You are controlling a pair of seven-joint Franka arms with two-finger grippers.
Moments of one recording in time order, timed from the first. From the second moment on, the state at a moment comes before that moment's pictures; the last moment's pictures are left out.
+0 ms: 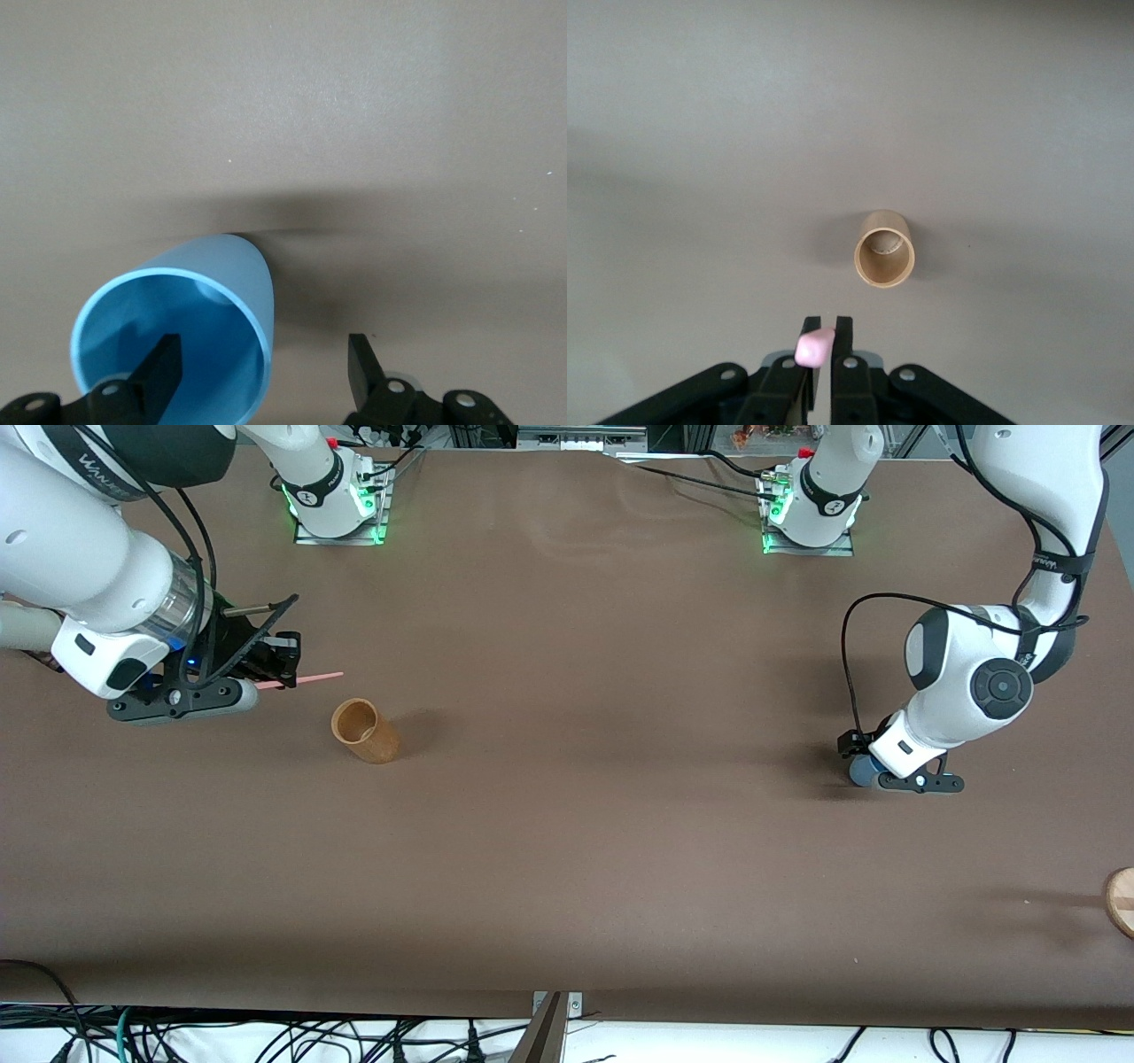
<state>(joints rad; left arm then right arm) -0.03 0.36 0.03 -2.08 0.04 2.36 0.01 0.26 0.28 0.02 -1.27 0.08 1.50 0.16</state>
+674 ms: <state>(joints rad) -0.03 0.37 0.03 -2.10 0.04 2.39 0.01 0.26 0.28 0.02 -1.27 0.08 1.50 0.16</state>
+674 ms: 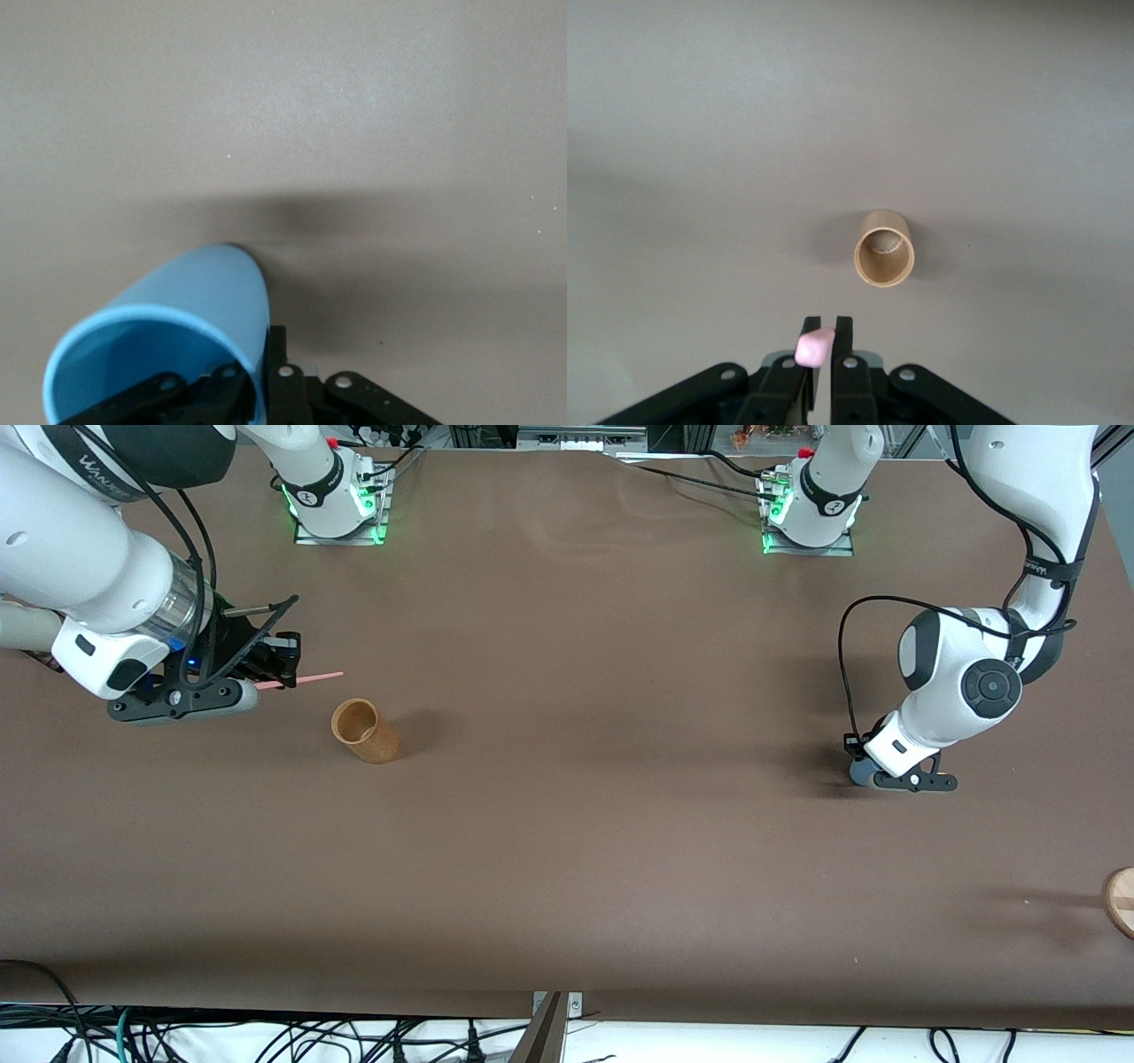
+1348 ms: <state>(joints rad) -0.18 0.34 -0.01 -1.87 0.04 2.12 -0.18 0.26 0.29 0.02 -1.27 0.08 1.48 0.17</state>
